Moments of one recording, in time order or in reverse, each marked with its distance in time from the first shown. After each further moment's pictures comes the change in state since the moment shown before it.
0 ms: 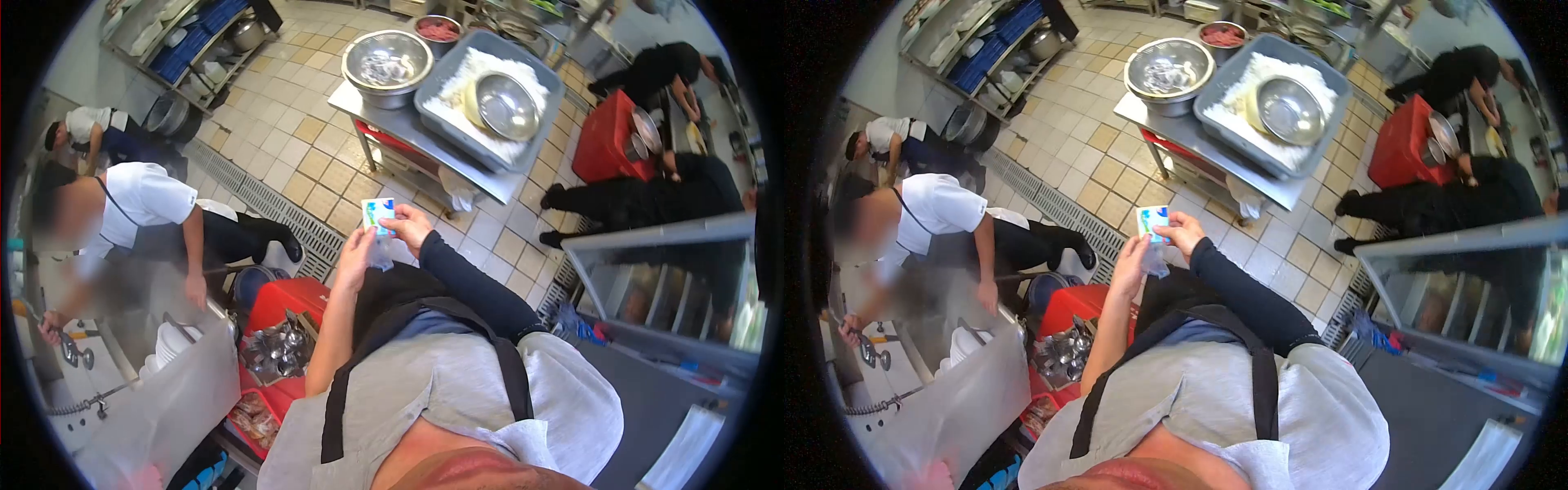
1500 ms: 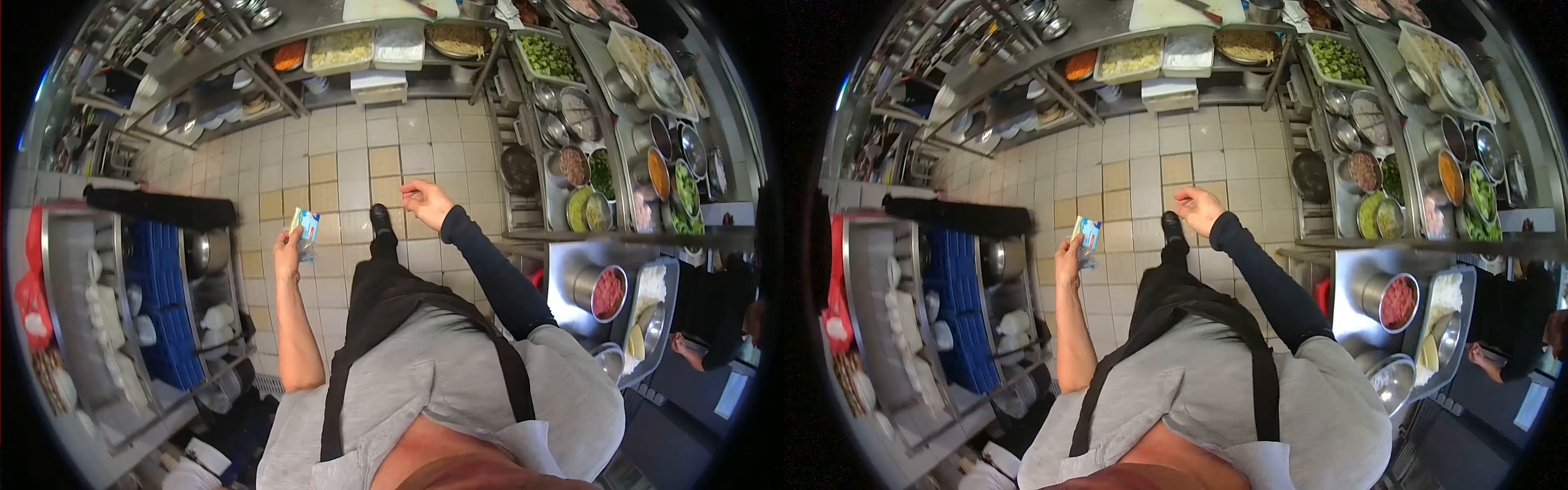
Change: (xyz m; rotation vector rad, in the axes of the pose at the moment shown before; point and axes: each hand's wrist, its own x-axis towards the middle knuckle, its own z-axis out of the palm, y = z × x) left_hand 1.305 0.768 -0.164 0.688 -0.006 0.020; right_hand 1.107 -0.650 0.038 -0.379 0.496 -0.397
